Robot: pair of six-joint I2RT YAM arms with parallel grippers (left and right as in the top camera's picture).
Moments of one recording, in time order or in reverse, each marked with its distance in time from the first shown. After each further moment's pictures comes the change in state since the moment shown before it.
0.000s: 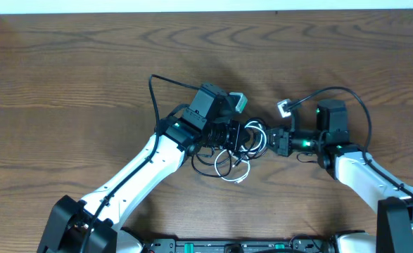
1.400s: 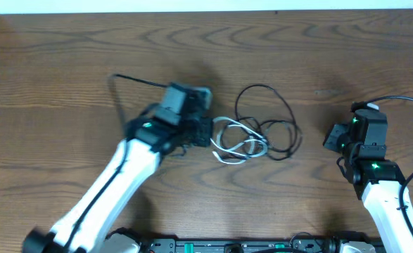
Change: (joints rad) left arm 0.169 -0.172 0.000 -0.215 -0.220 0.113; right arm -0.182 -0.377 0.006 -0.410 1.064 0.047
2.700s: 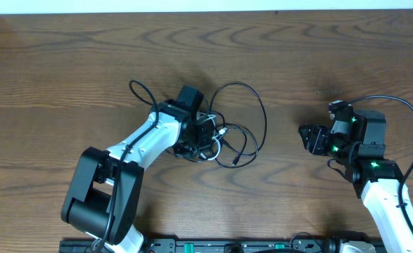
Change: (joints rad) left arm 0.022 0.429 0.000 -0.051 0.024 -0.328; right arm 0.000 0.017 0.000 -0.002 -0.438 -0.073
